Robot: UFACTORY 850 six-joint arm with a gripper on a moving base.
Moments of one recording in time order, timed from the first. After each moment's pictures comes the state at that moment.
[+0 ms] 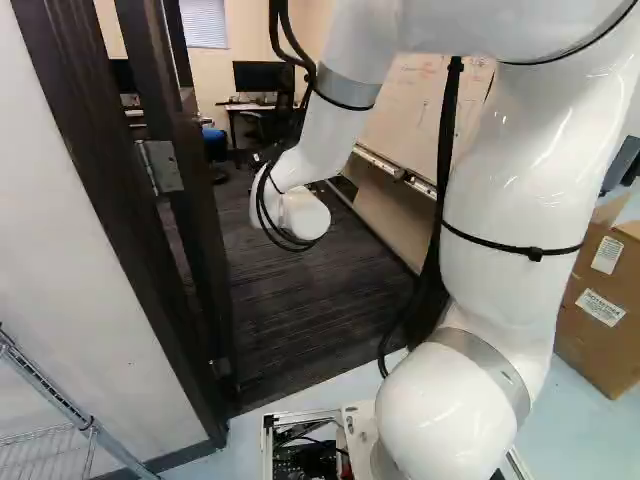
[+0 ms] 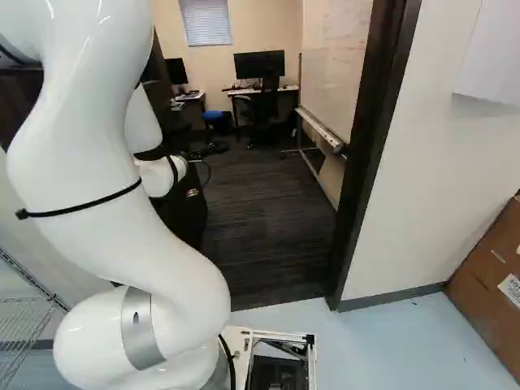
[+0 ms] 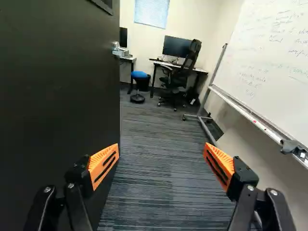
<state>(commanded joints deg) 26.9 -10.5 -33.6 19.2 58.4 -16.3</state>
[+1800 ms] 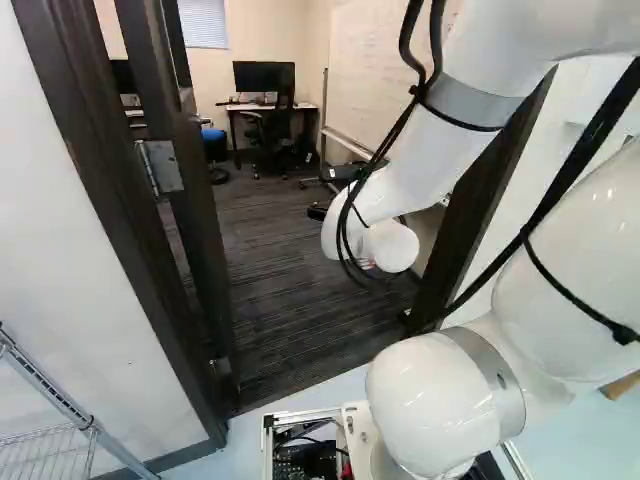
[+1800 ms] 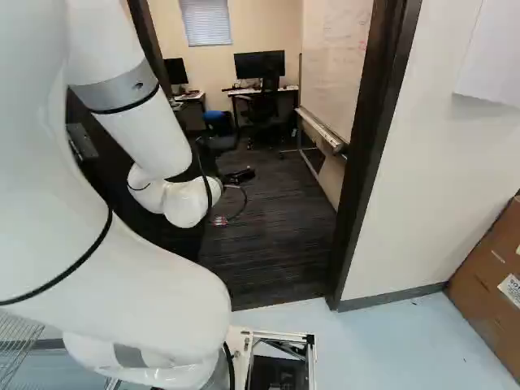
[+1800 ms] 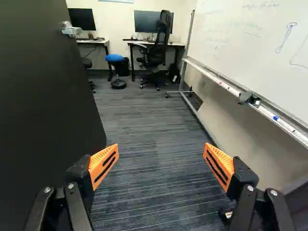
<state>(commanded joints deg) 5.8 10.3 -11.1 4.1 51.8 -3.5</state>
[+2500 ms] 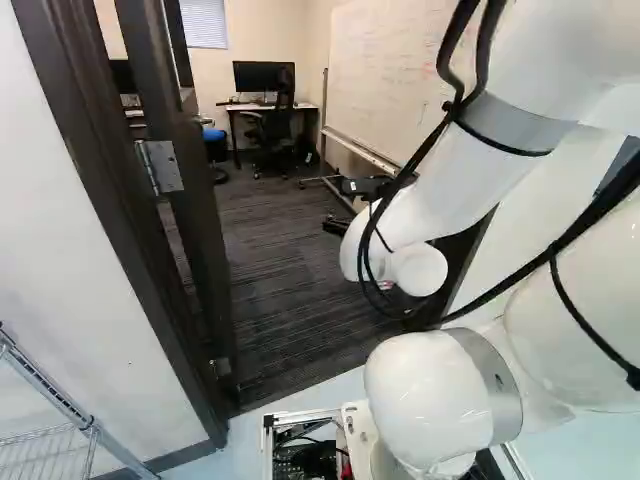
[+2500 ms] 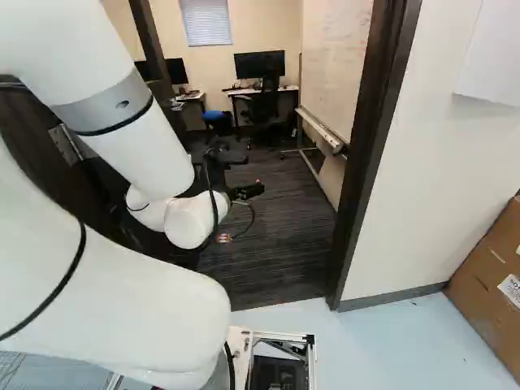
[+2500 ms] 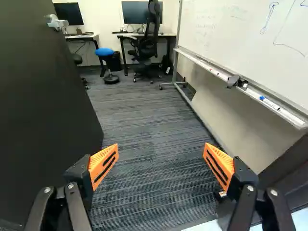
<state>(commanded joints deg) 0.2 15.8 -5.2 0.2 50.1 -0.1</state>
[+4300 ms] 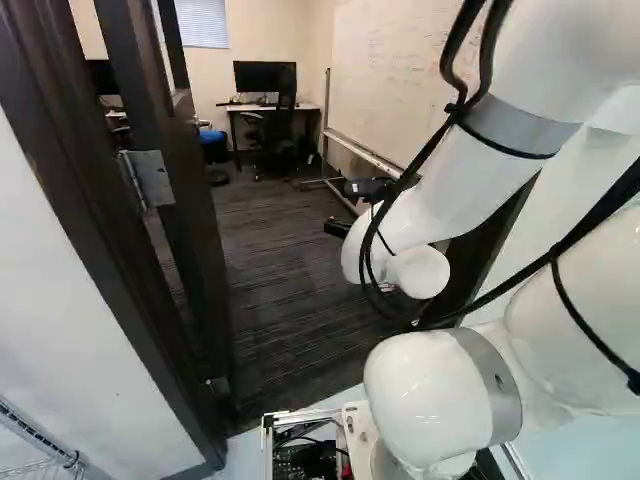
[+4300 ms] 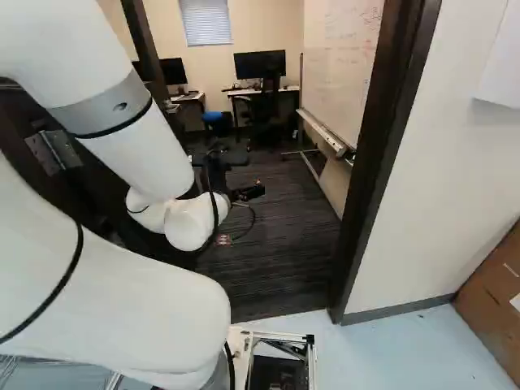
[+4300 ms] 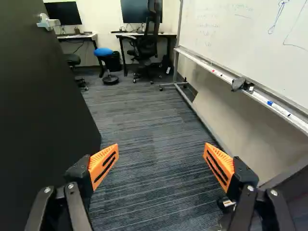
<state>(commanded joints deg) 0.0 16.0 -5.0 0.0 50.0 0.0</state>
